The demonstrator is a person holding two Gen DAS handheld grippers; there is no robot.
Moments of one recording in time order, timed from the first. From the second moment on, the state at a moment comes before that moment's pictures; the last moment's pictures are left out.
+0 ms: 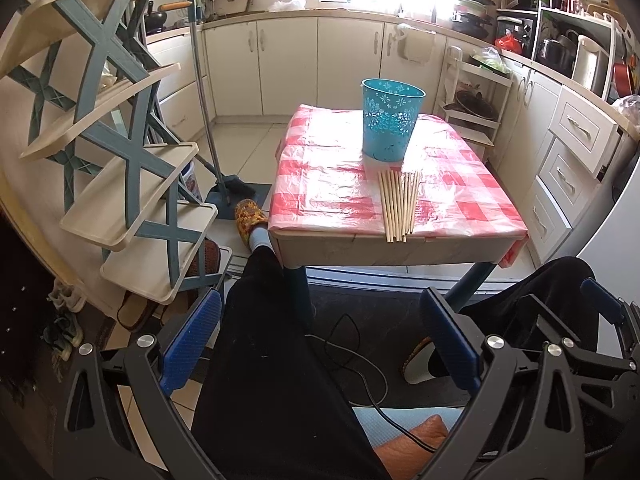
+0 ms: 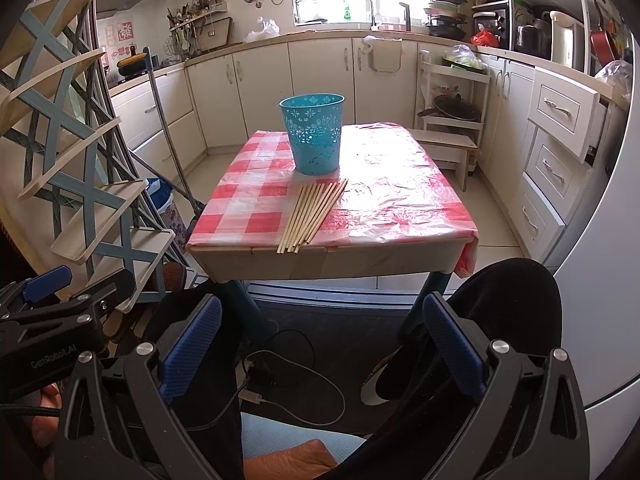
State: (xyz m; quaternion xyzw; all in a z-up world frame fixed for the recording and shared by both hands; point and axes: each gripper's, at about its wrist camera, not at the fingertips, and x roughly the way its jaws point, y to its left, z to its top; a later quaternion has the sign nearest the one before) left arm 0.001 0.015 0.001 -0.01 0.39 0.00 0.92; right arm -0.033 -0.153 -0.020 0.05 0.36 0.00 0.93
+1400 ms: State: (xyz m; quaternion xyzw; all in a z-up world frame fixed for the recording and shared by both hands) left arm 0.009 0.016 -0.010 -0.01 0.40 0.00 0.92; right arm -0.031 -0.148 -0.026 0.04 0.37 0.02 0.93
